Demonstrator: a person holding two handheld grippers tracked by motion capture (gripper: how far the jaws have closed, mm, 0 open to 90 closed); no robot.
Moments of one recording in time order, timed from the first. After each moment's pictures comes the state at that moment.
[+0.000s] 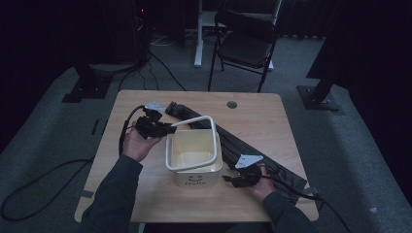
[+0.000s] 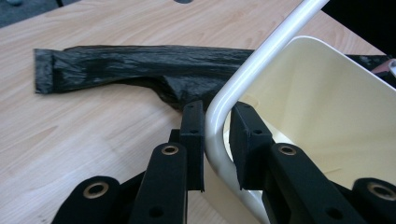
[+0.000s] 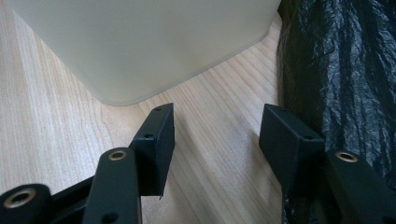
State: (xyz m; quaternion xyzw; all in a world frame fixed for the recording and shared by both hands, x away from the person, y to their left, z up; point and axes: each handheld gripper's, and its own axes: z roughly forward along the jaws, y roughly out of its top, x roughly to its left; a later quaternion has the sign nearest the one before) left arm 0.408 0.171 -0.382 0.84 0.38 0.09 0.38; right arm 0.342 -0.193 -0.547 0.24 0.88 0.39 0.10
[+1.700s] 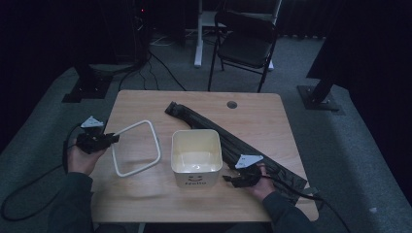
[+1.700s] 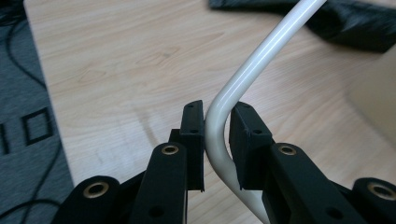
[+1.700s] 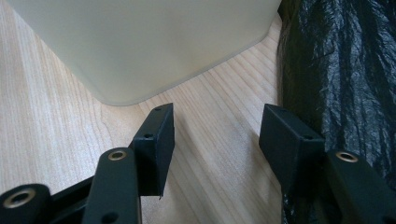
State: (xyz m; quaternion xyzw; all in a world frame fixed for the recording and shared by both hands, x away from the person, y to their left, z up) left arm 0.383 0.344 -0.445 0.79 0.47 0.18 0.34; right arm 0.342 -0.193 -0.548 0.24 0.88 0.40 0.10
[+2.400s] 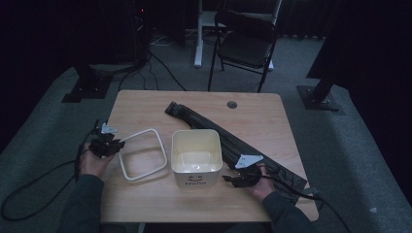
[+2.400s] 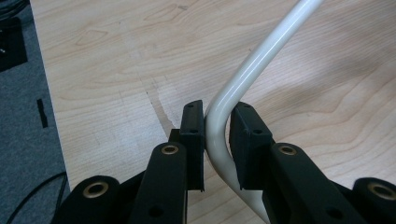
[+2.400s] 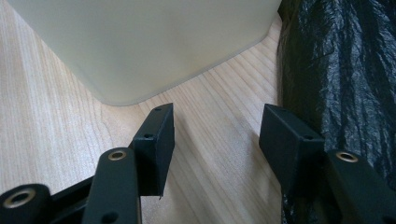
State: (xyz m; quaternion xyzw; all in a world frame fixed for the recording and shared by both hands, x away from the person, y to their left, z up) left arm 0.396 0.323 -0.489 0.80 0.49 0.21 0.27; right arm 0.342 -0.193 -0.548 0.24 0.88 0.40 0.10
